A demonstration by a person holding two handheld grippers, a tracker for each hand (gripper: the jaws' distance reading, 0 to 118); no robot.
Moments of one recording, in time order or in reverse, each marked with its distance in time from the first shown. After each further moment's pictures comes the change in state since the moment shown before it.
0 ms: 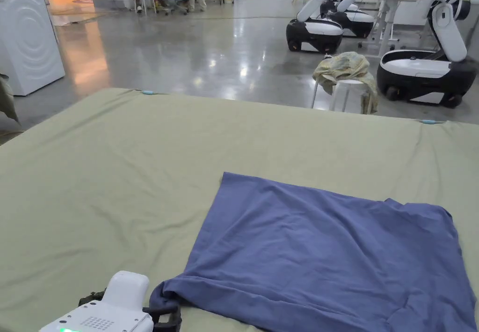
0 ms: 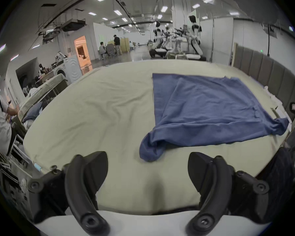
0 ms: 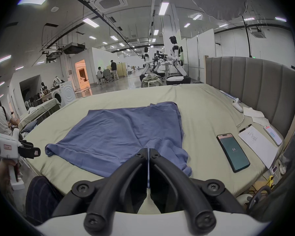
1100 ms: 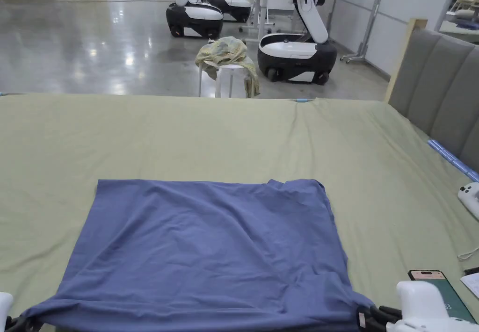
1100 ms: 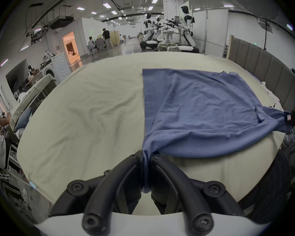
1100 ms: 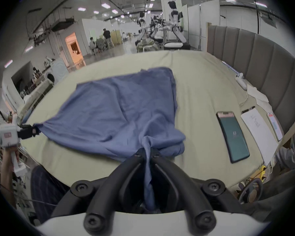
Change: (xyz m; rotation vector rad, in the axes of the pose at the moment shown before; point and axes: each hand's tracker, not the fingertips) left arm 0.020 0.050 0.005 -0.037 -0.094 -0.021; right arm 0.043 0.029 -0.042 -0.307 0.021 -0.020
